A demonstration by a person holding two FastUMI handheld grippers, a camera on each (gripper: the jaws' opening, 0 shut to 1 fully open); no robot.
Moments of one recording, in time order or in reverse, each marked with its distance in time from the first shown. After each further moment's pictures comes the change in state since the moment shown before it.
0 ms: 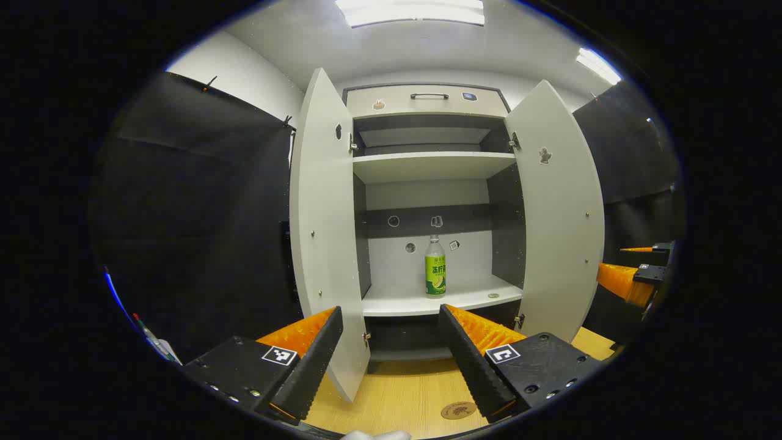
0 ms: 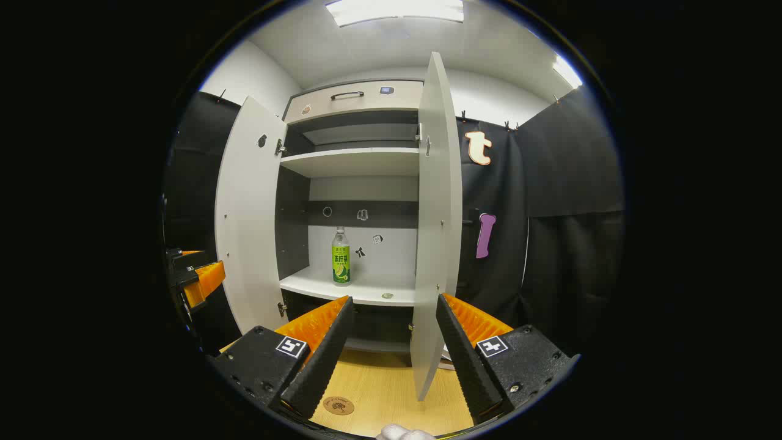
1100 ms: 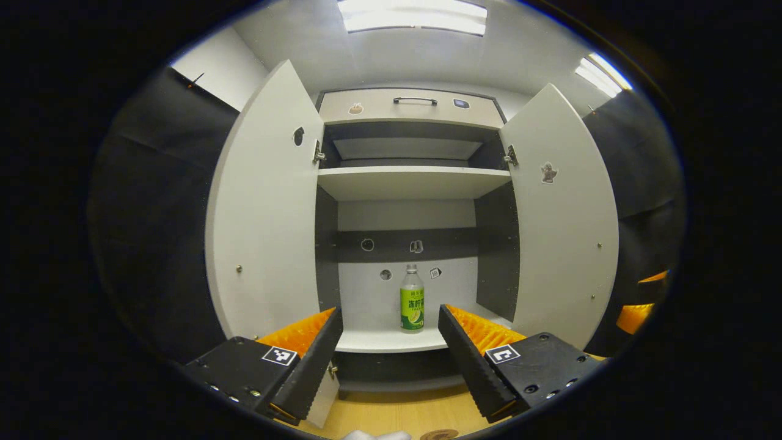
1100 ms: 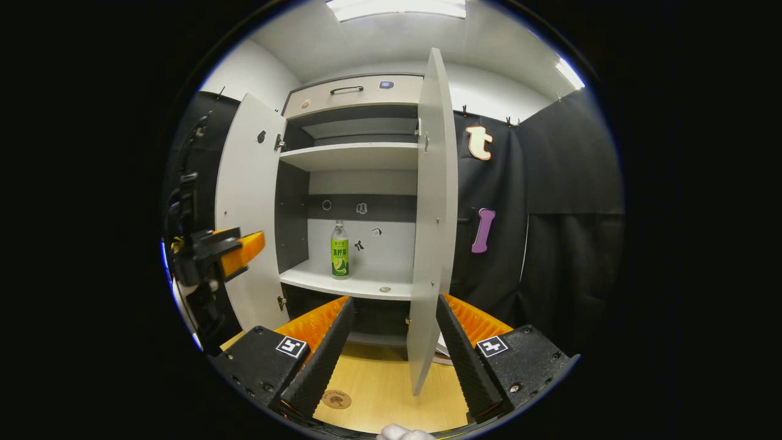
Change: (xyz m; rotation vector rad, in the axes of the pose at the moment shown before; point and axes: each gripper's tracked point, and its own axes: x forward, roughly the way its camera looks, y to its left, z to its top) left arm 0.113 -0.051 0.045 -0.053 -0.107 -0.096; right arm -0.002 -0.014 0.004 -0.015 0.056 0.002
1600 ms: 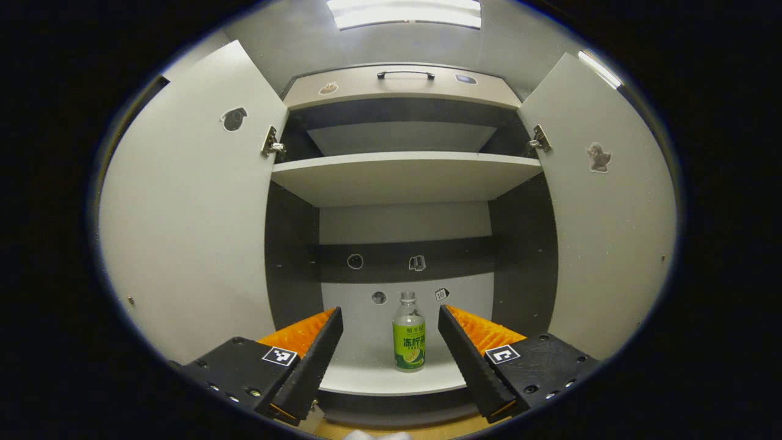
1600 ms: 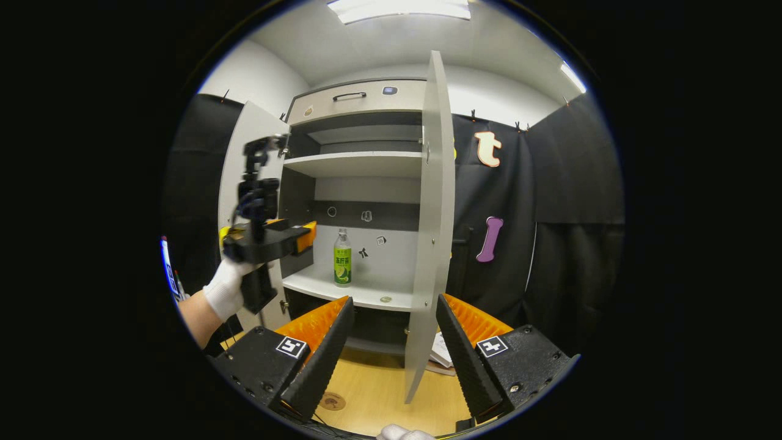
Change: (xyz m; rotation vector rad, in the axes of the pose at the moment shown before) left arm 0.155 -0.014 -0.004 0.023 -0.013 0.018; right arm 0.009 -0.008 0.024 -0.036 -0.030 0.003
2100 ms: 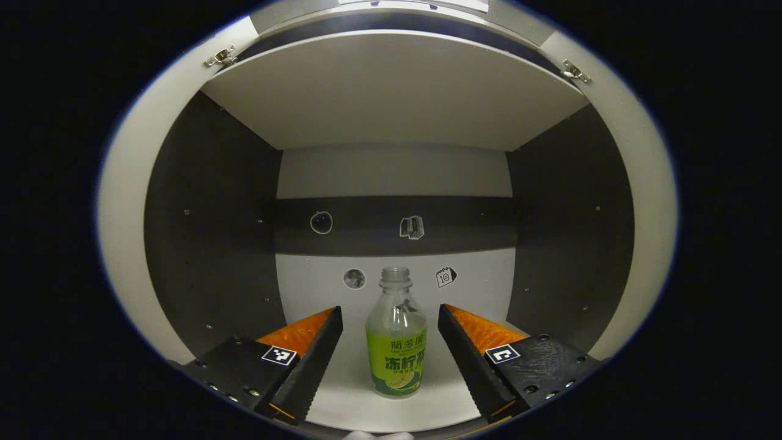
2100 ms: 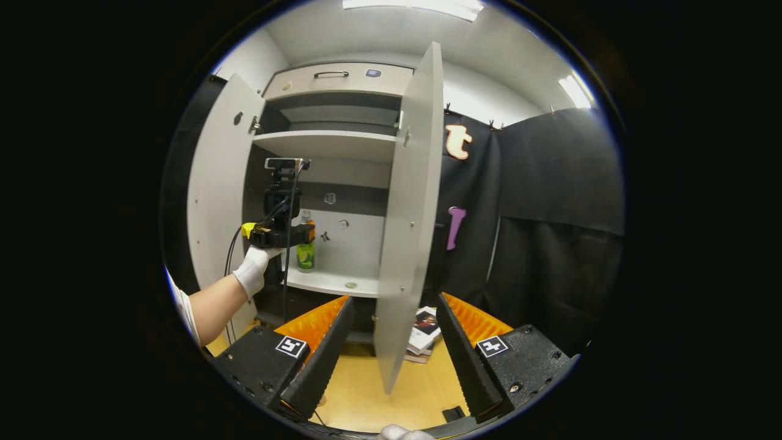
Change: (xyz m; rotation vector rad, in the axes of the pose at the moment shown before) left arm 0.137 -0.023 -0.090 -0.012 0.099 -0.031; right arm 0.005 -0.021 -0.020 -0.036 0.091 -0.263
